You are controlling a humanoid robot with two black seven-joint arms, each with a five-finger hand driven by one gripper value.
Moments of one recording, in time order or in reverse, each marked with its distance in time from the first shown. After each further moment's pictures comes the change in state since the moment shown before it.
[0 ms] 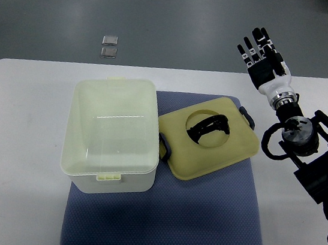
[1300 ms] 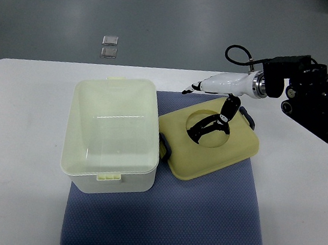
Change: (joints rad) left arm 0.000 0.000 -0.001 0.007 -0.002 0.000 -0.003; right arm 0.444 -0.206 -0.600 0.104 -1.805 0.270 -0.001
